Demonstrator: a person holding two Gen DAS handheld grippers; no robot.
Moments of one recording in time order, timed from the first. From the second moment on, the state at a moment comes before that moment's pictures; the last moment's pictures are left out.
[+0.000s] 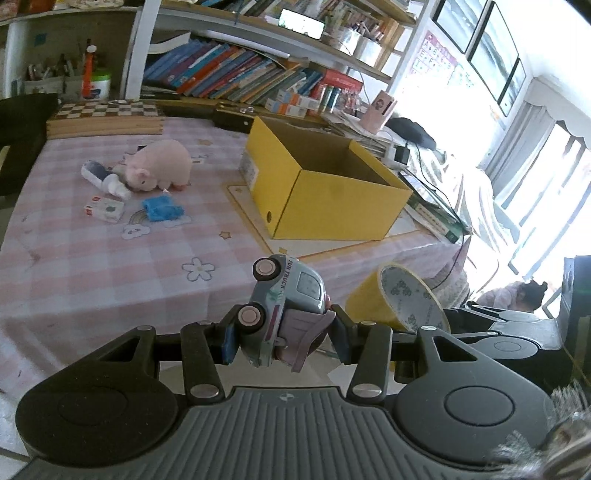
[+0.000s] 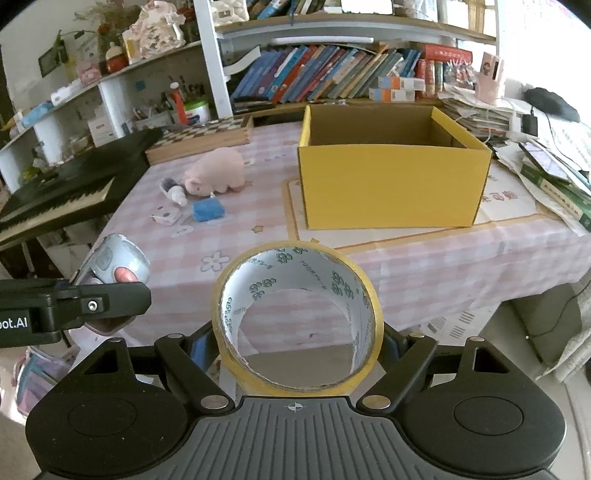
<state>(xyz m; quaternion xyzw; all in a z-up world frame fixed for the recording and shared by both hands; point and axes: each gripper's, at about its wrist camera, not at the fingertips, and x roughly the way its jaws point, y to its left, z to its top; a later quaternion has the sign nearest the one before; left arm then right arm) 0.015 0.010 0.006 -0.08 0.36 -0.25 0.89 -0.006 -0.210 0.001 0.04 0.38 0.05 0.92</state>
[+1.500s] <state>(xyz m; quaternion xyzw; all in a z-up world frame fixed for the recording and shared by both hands) 0.088 -0.097 -0.003 -0.04 0.40 -0.32 0.86 0.038 -0.299 -0.008 0.08 0.41 -0.01 0.91</state>
